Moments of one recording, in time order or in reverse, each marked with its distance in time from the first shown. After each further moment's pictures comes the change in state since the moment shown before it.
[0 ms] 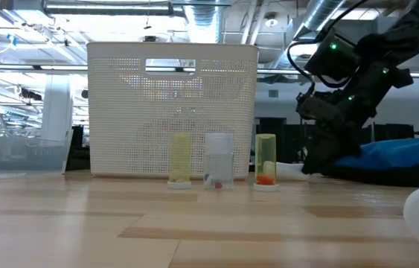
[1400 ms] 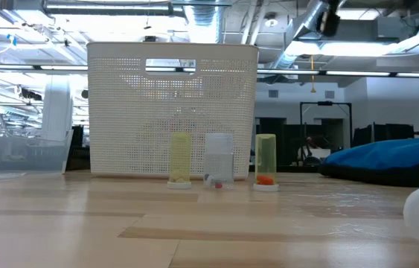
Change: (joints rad) left arm -0.002 0.596 0.453 -0.467 0.159 -0.248; right arm 0.052 -0.588 0.204 0.166 -0.174 0.185
